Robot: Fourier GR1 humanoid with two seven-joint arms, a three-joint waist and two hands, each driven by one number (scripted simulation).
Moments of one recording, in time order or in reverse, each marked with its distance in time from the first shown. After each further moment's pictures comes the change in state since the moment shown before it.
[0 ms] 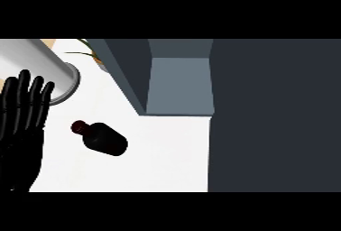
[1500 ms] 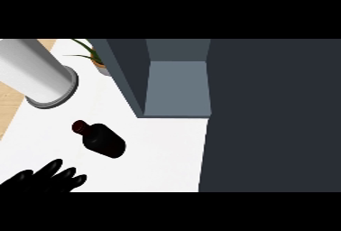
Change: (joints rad) left arm 0.227 0.330 -0.096 -0.234 0.897 -0.473 0.249; right arm 0.054 -0.044 0.099 -0.317 -0.192 0.087 0.369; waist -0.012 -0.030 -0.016
